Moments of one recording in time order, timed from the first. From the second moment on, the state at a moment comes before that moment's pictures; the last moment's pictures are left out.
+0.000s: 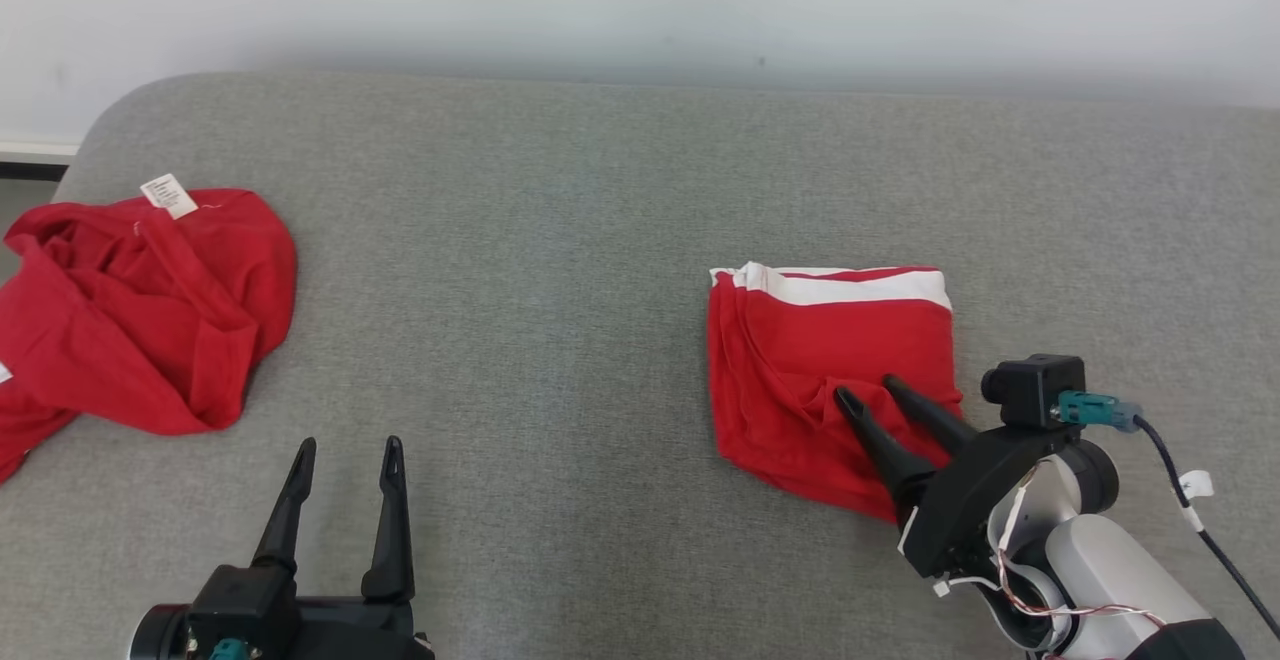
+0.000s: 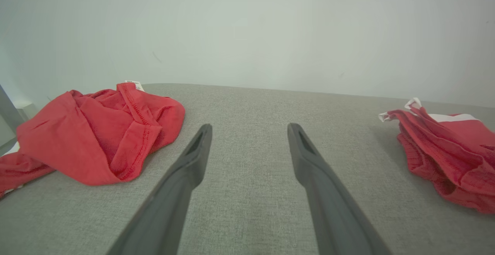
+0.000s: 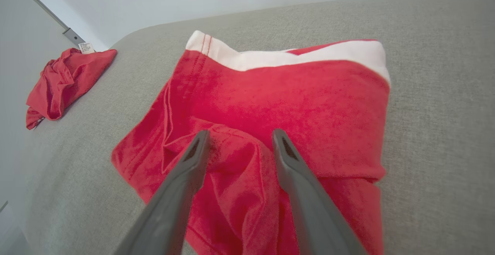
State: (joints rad) left arm -0.08 0.05 -0.03 0.15 -0.15 -0.10 -0.26; right arm -0.37 -0.38 0.38 0.33 0.66 0.13 0.15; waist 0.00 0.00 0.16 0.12
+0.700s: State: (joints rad) left arm -0.06 0.05 -0.02 0.15 -0.16 -0.09 -0.26; right arm -0.25 -0.42 0.56 0.14 0.77 0.13 0.05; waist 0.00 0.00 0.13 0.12
